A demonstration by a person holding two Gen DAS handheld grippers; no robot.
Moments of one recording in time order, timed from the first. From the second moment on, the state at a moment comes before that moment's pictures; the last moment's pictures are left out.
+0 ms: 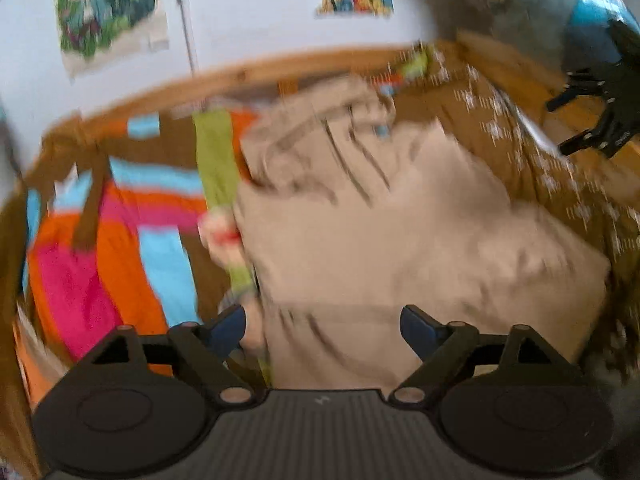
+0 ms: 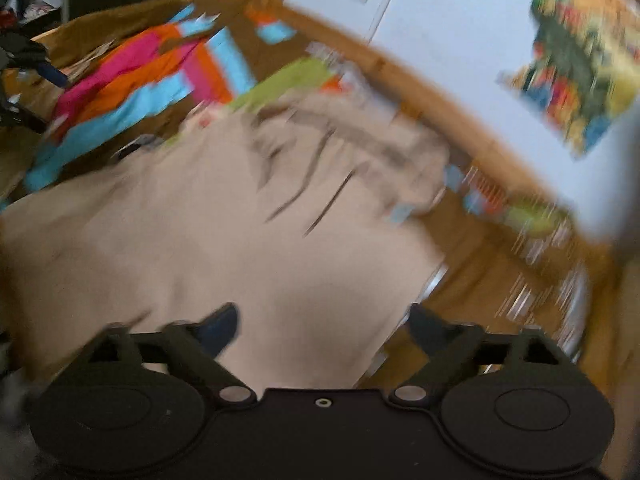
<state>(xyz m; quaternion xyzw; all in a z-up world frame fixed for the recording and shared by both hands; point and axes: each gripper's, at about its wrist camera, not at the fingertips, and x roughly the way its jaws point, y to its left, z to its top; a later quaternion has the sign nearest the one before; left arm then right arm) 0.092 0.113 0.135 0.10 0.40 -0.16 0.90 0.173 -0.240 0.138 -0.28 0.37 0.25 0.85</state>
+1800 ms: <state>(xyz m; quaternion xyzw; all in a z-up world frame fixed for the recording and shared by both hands) 0.329 0.014 -0.109 0.46 0.27 -0.07 0.84 0.342 -0.202 -0.099 -0.51 0.20 0.16 0.82</state>
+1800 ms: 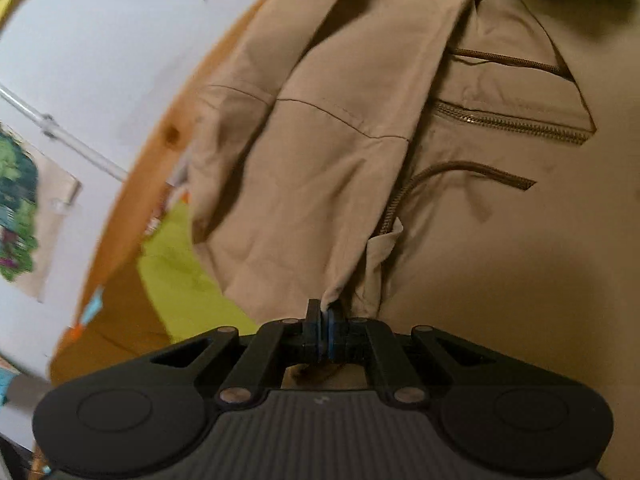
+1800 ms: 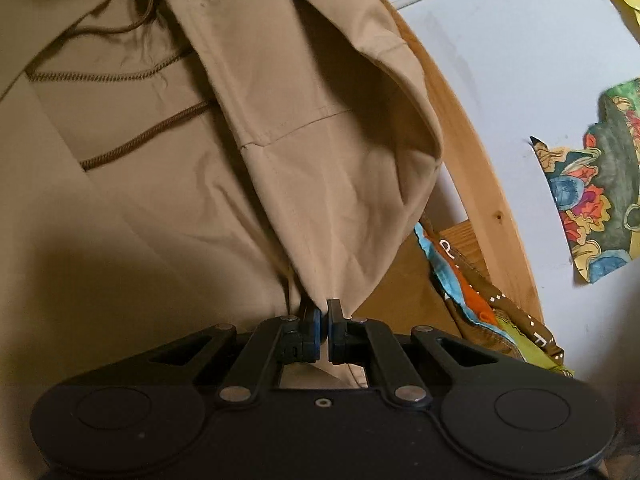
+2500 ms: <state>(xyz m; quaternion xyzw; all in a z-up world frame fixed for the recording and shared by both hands) 0.341 0.042 0.006 -0.04 0.32 -0.29 0.90 0.409 -0.193 0.066 -0.15 0.26 0.34 0.89</state>
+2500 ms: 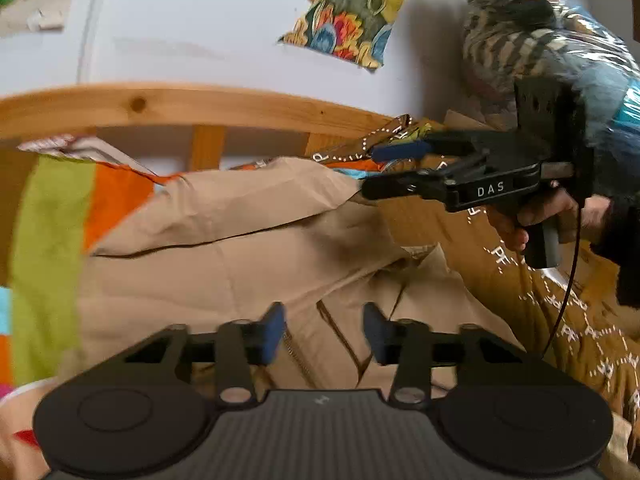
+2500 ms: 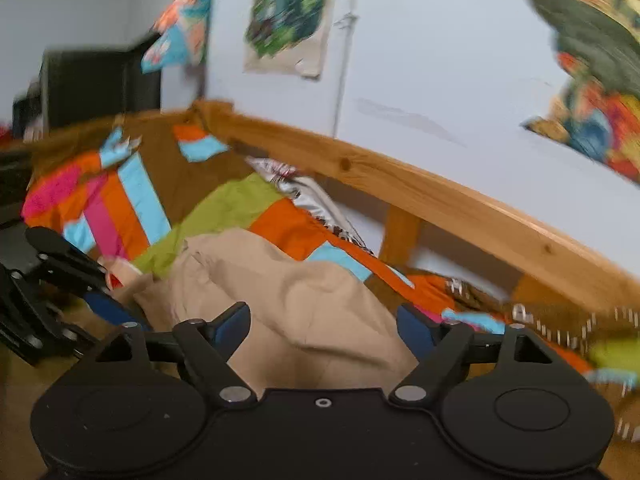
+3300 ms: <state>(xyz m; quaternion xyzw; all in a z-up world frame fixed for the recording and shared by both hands) 0.366 0.042 -0.083 -0.22 0.35 -0.16 0.89 0.242 -0.198 0.010 -0.27 0.15 0.31 0.90</state>
